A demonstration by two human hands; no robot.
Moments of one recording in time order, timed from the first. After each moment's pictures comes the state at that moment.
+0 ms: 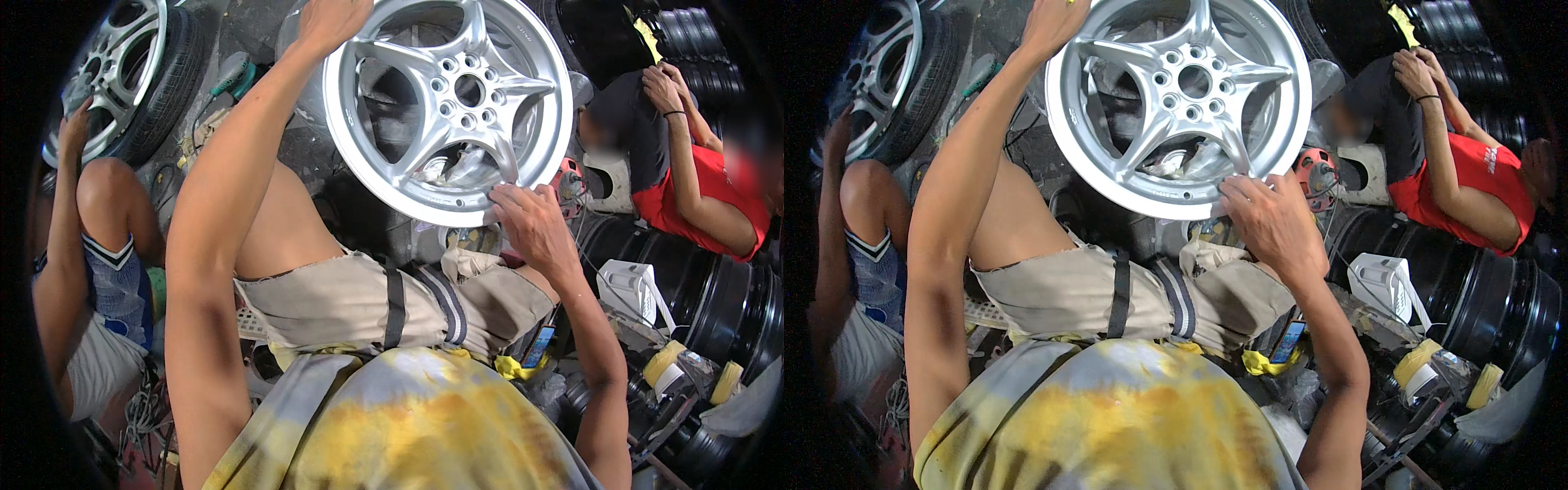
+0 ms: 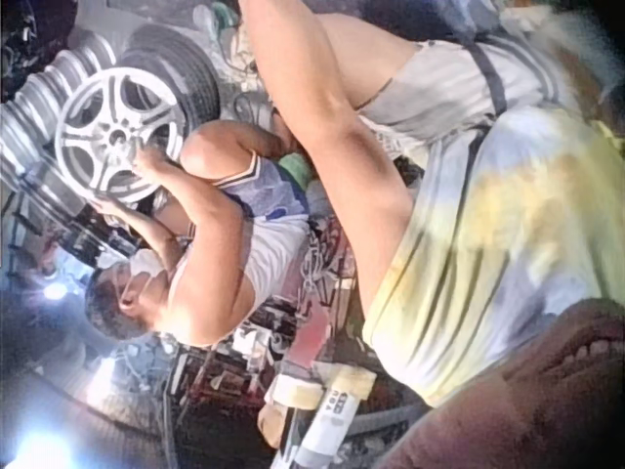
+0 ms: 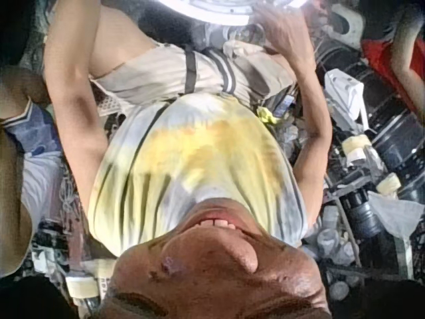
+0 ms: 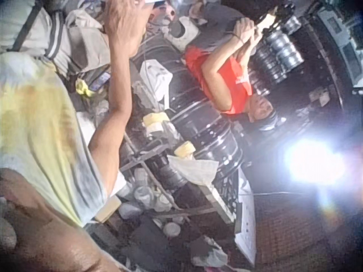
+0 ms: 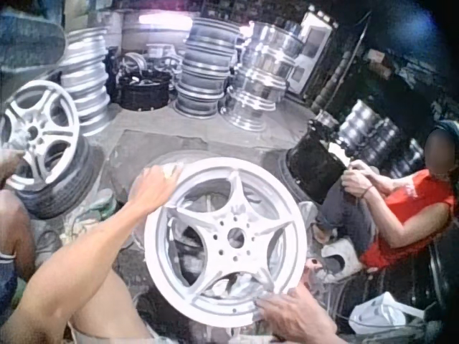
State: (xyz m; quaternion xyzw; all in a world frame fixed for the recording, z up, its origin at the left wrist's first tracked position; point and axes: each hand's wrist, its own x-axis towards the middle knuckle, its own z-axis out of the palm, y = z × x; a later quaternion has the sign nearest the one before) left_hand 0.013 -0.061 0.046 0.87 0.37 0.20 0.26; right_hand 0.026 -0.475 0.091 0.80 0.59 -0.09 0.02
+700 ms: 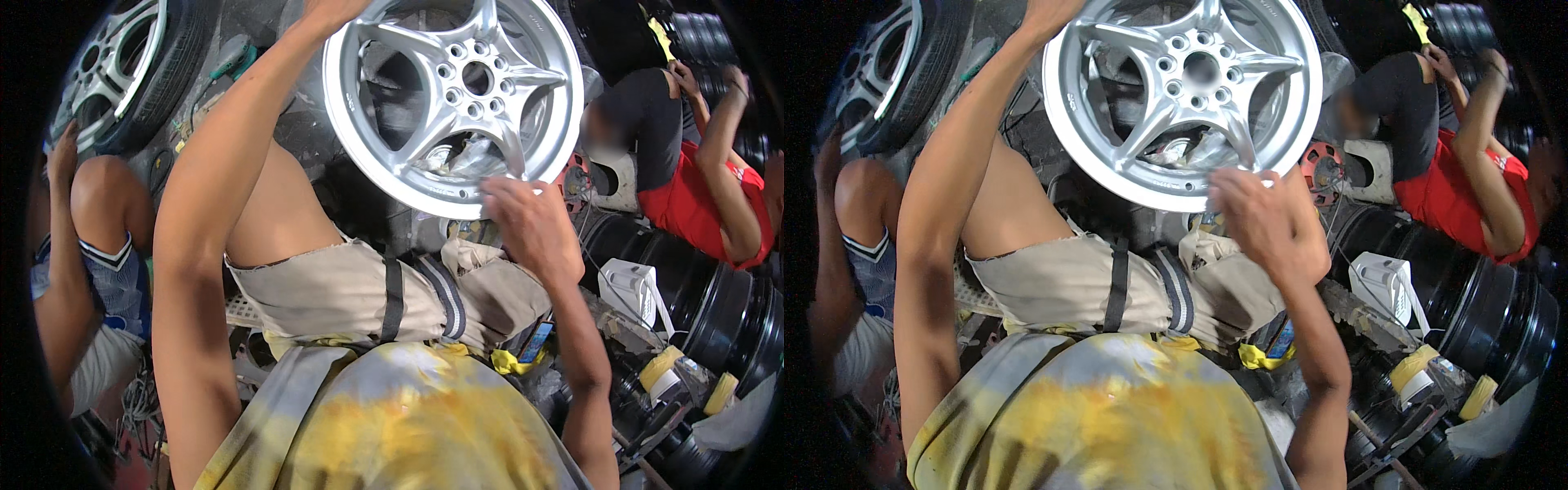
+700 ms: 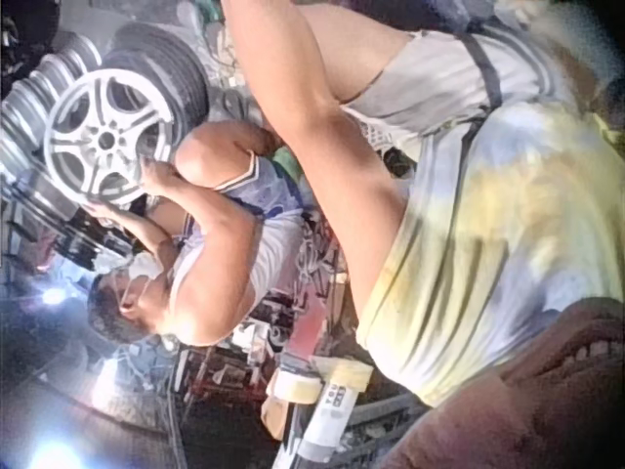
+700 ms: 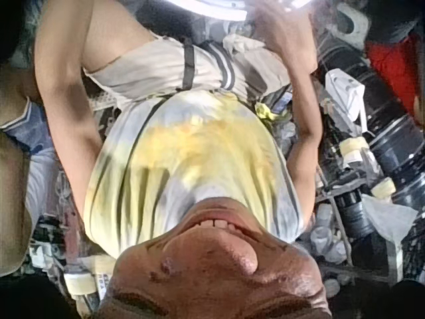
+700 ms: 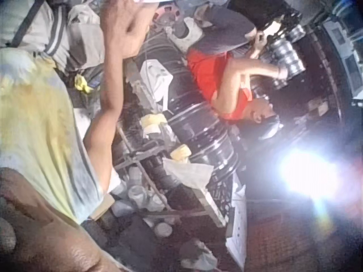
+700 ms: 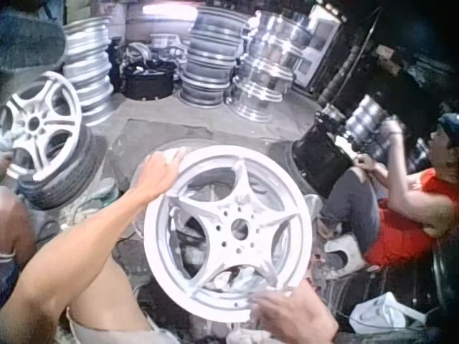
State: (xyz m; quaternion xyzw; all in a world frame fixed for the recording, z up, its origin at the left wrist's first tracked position) left_hand 0.022 -0.042 0.018 0.84 0.40 0.26 0.26; right_hand 0.013 -0.462 0.078 0.82 0.56 -0.12 -0.04
